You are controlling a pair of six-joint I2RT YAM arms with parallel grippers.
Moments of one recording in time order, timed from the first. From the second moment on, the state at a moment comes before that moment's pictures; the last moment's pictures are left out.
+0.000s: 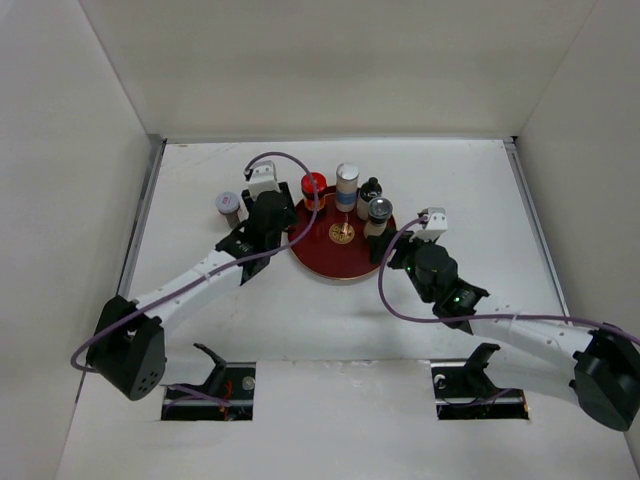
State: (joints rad) left arm -0.58 1.32 0.85 0.06 -0.58 -0.44; right arm 0.79 1.04 0.47 0.38 0.50 0.46
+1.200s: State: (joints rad) left arm -0.81 1.83 1.15 0.21 -0.53 -0.43; right arm 0.72 0.86 0.38 0.43 0.60 0.52
